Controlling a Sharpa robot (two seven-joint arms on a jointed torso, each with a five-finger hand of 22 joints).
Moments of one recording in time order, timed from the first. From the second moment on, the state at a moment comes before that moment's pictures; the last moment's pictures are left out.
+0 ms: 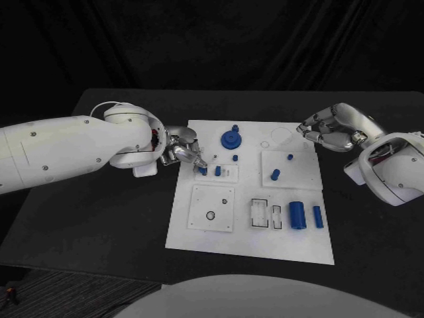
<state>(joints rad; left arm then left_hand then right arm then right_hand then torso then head) 1.41 -0.86 -0.21 1.61 -1.00 0.16 -0.36 1.05 0.01 0.48 -0.03 0.38 1.04 0.05 0.16 1.09 1.47 -0.02 1.57 1.31 1.47 -0.07 1.57 1.31 0.02 1.47 0.05 1.44 1.31 1.31 -1.00 -0.21 1.63 -1.12 -0.57 0.02 1.36 0.05 0.08 0.23 0.76 1.03 0.06 0.18 0.25 1.47 -0.01 1.29 1.50 1.47 -0.08 1.09 0.88 0.12 1.44 0.03 0.98 1.31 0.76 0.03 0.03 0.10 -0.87</state>
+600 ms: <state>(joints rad) 1.41 -0.84 -0.21 1.61 -1.05 0.17 -0.36 1.05 0.01 0.48 -0.03 0.38 1.04 0.06 0.16 1.09 1.47 -0.02 1.57 1.31 1.47 -0.07 1.57 1.31 0.02 1.47 0.05 1.44 1.31 1.31 -1.00 -0.21 1.63 -1.12 -0.57 0.02 1.36 0.04 0.08 0.23 0.76 1.04 0.07 0.18 0.25 1.46 -0.01 1.29 1.50 1.47 -0.08 1.08 0.88 0.12 1.44 0.03 0.98 1.31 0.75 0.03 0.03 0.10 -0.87</state>
